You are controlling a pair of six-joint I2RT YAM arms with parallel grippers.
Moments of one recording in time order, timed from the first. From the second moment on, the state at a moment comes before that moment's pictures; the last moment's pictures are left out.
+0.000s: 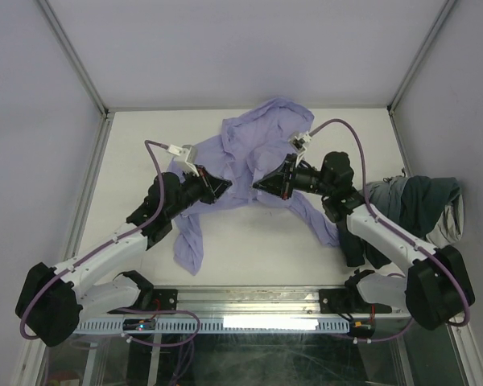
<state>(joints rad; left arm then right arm) -0.62 1.06 0.63 0.24 0.12 -0.62 0.50 1.17 0.70 0.41 -0.77 0.48</state>
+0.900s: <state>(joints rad) -0.61 1.00 0.57 0.59 0.34 -0.58 0.47 1.32 0.74 0.71 -1.00 0.62</state>
